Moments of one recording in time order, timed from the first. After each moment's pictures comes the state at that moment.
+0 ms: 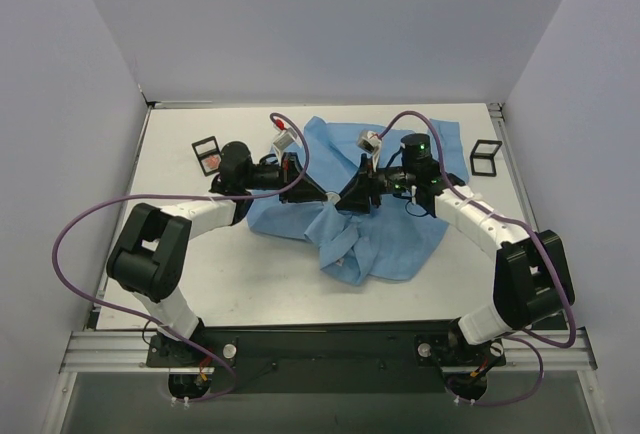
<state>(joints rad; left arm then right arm) -0.40 1.70 0.91 0.90 1.20 -0.72 0.38 1.50 0.98 -0.01 -1.05 -0.07</state>
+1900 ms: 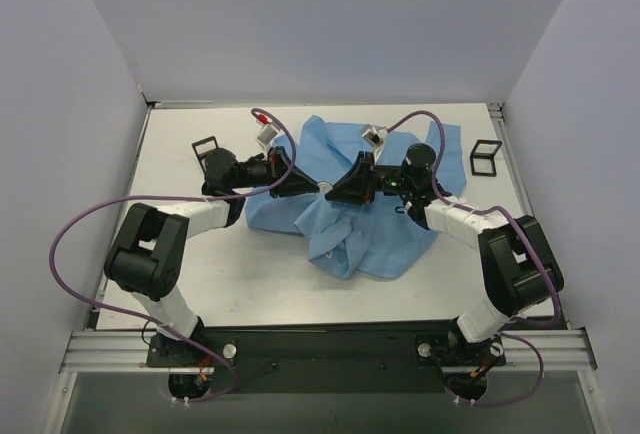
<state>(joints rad) -0.35 1.70 0.86 1.19 1.18 -0.96 0.39 1.58 0.81 0.81 -1.12 0.55</state>
